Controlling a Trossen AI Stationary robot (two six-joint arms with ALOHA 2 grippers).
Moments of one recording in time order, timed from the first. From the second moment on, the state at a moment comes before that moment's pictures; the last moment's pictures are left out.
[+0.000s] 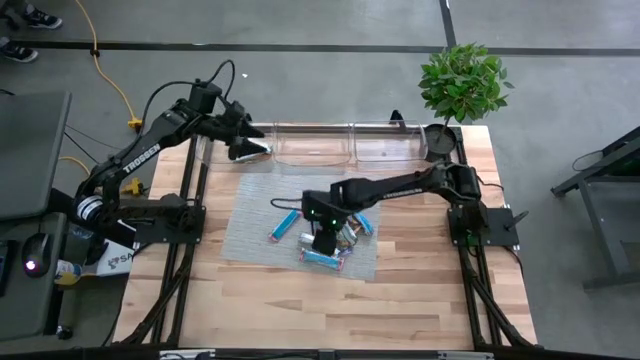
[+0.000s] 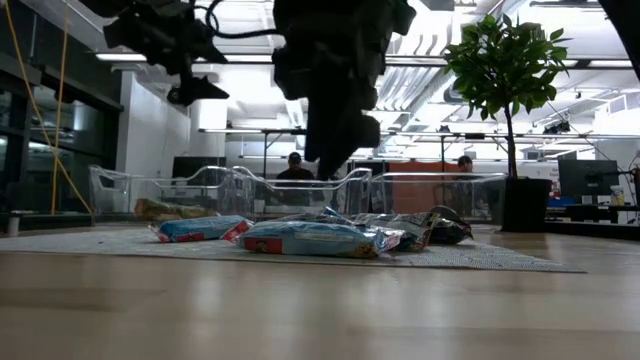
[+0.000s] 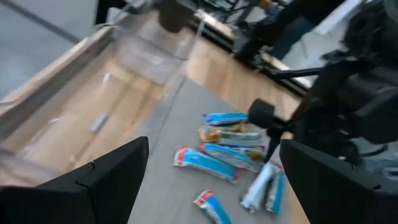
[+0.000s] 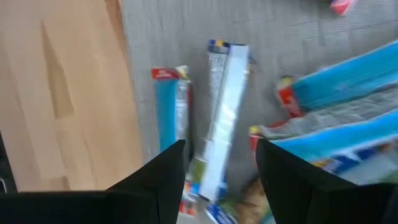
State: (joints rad) left arm 0.97 1.10 0.98 -0.58 0.86 0.09; right arm 0.03 2.04 1.63 -0.75 -0.21 0.40
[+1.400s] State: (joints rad) left arm 0.97 1.10 0.98 -0.57 0.85 0.07; right arm 0.13 2.10 1.33 -0.24 -0.03 0.44
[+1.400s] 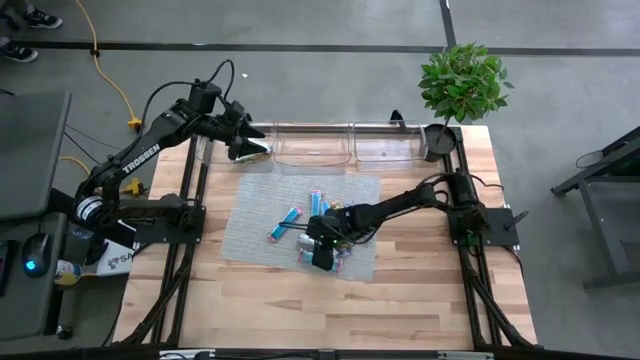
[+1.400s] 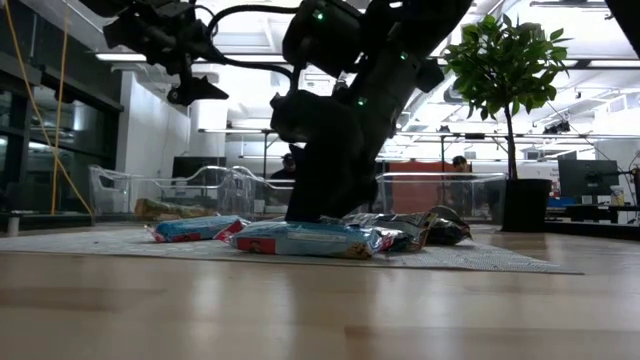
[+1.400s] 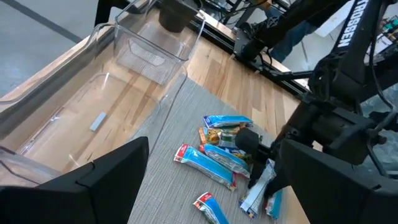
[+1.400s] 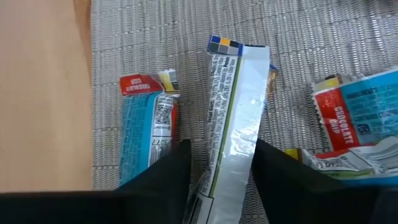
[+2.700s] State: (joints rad) left arm 0.97 1.10 0.98 -0.58 0.86 0.05; right arm -0.18 1.84 1.34 0.52 -0.77 0.66
